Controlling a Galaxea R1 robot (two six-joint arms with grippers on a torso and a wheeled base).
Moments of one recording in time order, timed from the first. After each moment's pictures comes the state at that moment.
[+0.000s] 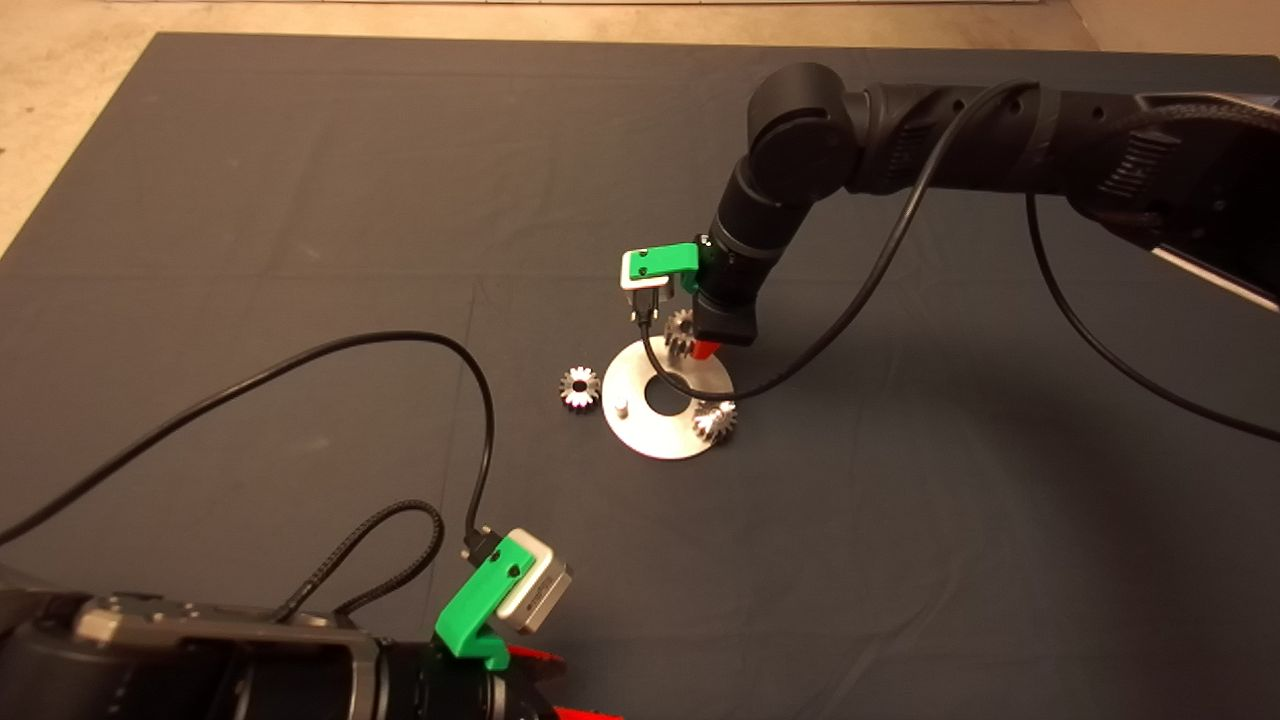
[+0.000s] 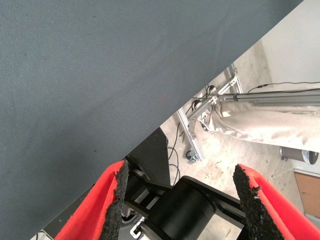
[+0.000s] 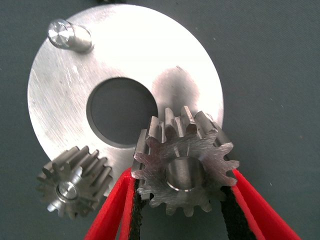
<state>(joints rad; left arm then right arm) 0.01 2.20 -0.28 0.89 1.07 -1.38 0.40 2.87 -1.47 -0.18 -1.34 -0.08</state>
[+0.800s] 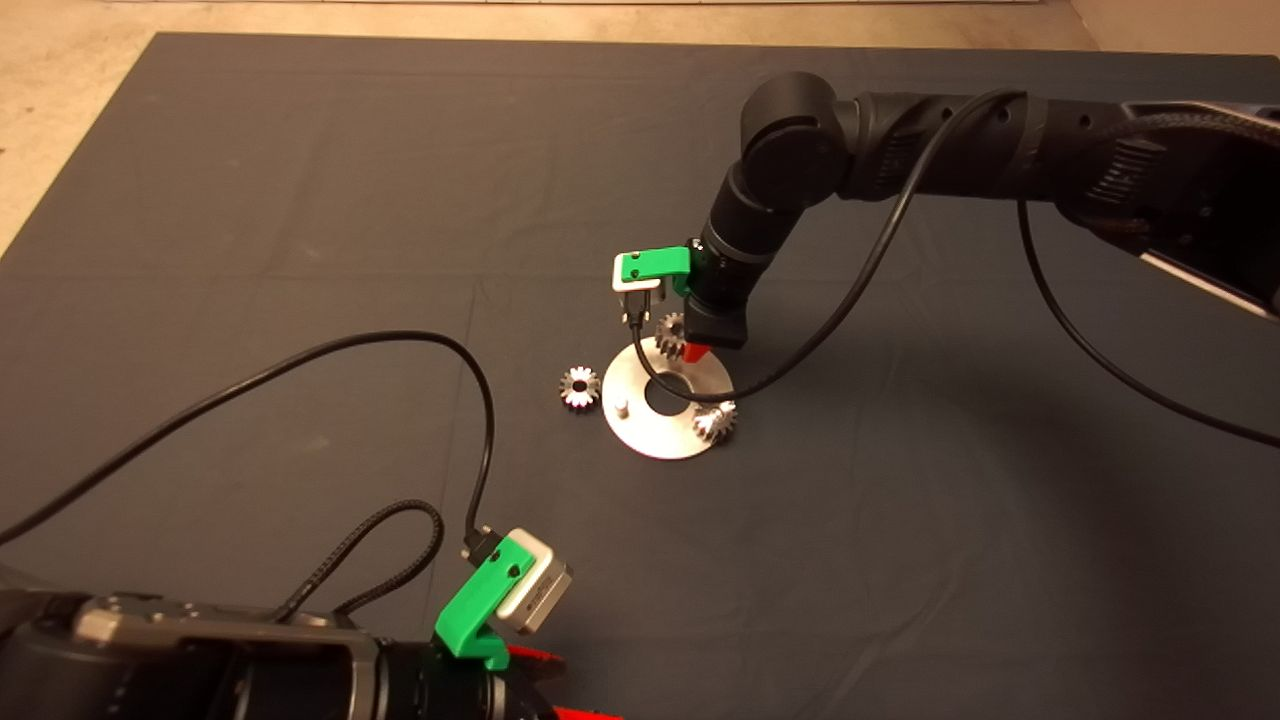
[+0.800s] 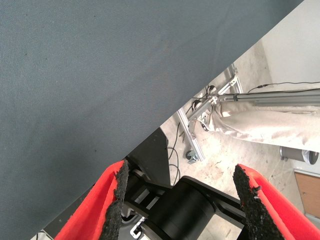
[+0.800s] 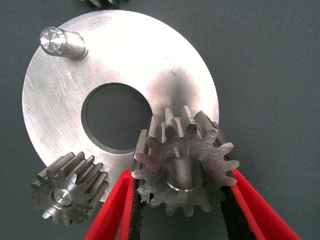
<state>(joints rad) 0.01 2.20 -0.28 0.89 1.07 -1.37 0.40 2.88 -1.49 -0.18 -1.34 -0.08</state>
